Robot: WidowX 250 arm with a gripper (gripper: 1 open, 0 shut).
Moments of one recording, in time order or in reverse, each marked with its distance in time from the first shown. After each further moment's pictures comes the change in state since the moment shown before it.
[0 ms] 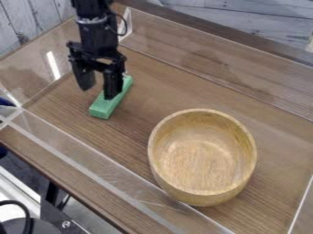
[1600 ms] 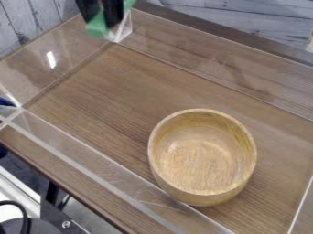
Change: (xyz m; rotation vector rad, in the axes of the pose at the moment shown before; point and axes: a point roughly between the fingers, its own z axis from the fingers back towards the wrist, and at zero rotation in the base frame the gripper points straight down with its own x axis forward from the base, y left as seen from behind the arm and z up) arm 0.031 0.020 0.101 -0.068 -0.194 0.032
